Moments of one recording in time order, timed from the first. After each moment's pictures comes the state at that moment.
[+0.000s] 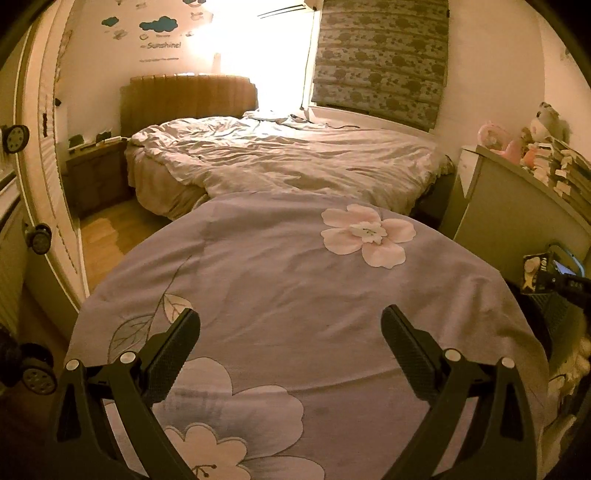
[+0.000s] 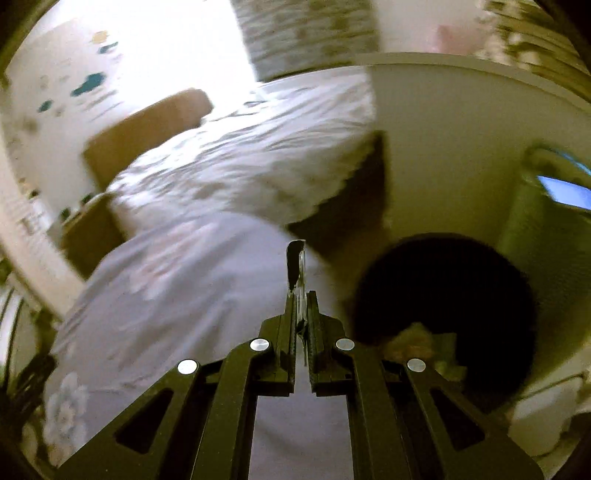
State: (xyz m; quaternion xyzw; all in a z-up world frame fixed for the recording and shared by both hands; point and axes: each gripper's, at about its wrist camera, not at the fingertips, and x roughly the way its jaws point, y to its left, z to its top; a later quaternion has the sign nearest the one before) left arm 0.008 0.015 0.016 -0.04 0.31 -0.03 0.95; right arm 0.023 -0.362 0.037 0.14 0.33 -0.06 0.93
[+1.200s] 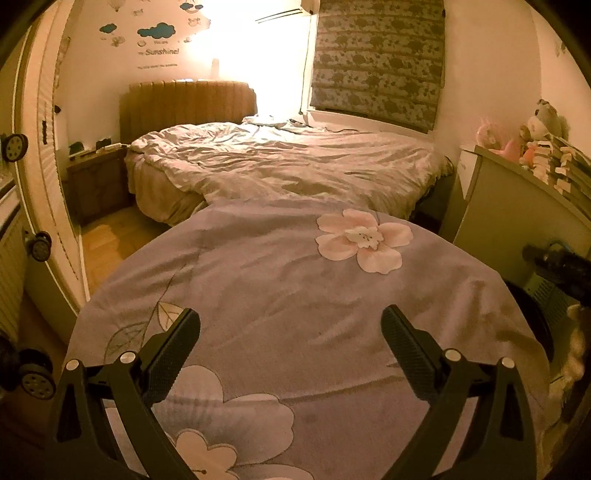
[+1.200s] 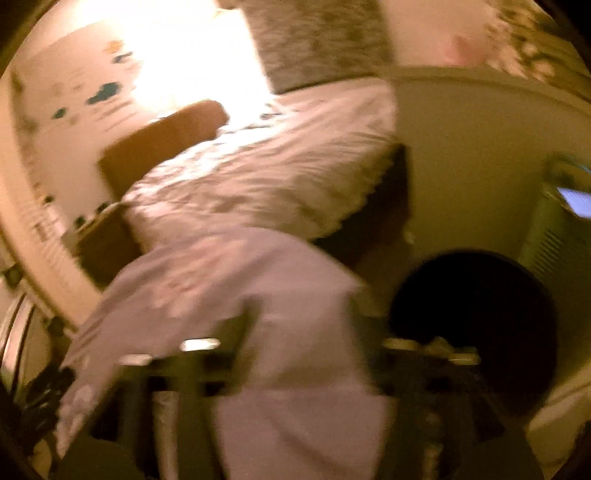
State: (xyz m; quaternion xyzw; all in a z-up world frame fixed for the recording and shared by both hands) left arm 0.012 0.009 0.017 -0.03 0.30 -0.03 0.95; right arm 0.031 -0.289 0.048 0.13 0.28 0.03 0.95
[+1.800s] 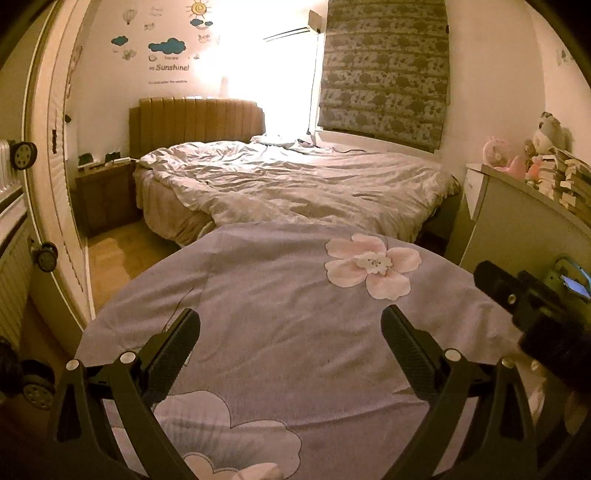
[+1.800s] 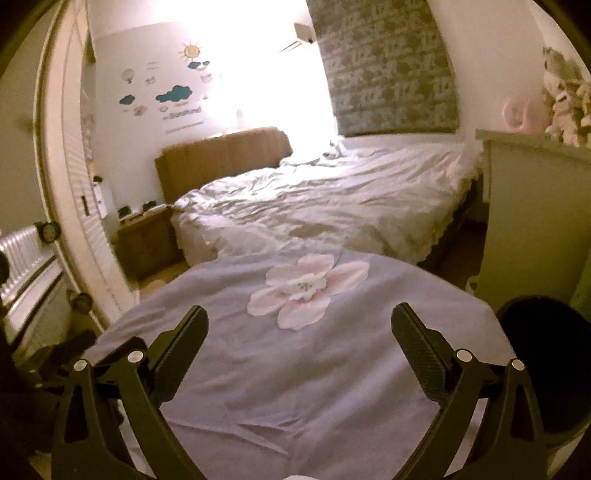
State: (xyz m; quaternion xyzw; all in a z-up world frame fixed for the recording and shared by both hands) left arm 0.017 0.016 0.025 -0.04 0.26 -0.02 0.97; right arm 0.020 -0.173 0.040 0.05 0.19 0.06 0.98
